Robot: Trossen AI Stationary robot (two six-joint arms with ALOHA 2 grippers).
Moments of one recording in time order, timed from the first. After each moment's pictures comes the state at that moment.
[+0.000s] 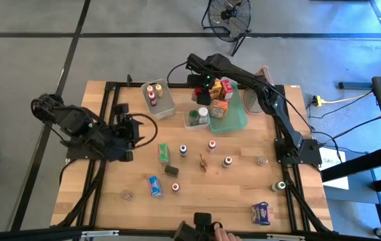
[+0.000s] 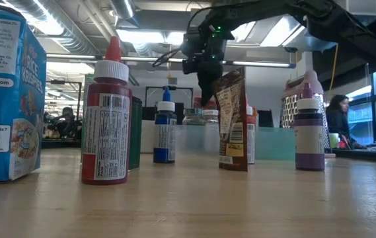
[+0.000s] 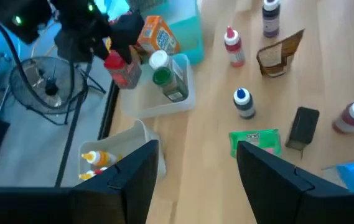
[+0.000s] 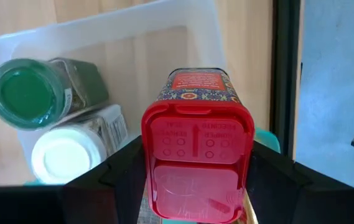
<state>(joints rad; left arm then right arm) -0.50 1.30 1.70 -1.50 -0.69 -0.37 -0.49 2.31 2.34 -1.37 -0.03 -0.46</state>
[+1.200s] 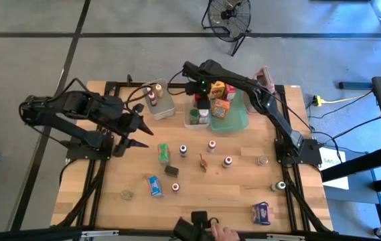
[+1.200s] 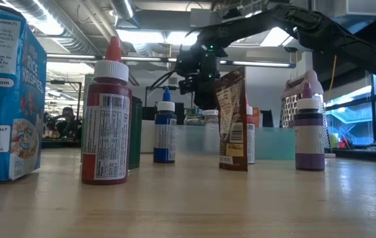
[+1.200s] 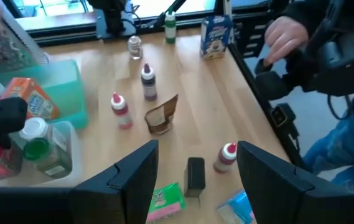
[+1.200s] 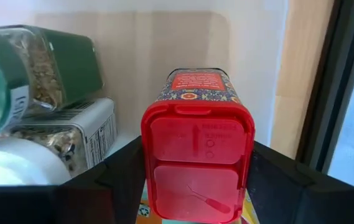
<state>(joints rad) -0.13 1.06 1.41 -0.95 0.09 0.01 -0.49 2.42 2.34 -1.38 -0.03 -0.57</state>
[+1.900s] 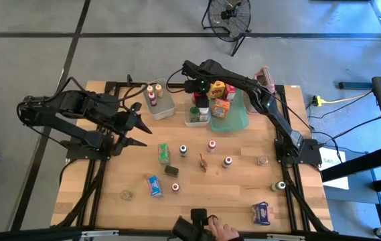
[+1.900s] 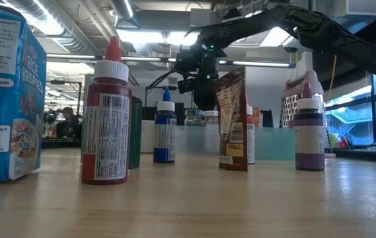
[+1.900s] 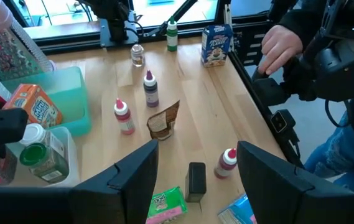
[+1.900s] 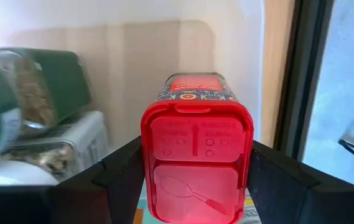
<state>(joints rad) -0.13 1.03 1.39 -0.93 0.09 0.01 -0.50 2.42 2.34 -1.32 0.02 -0.54</state>
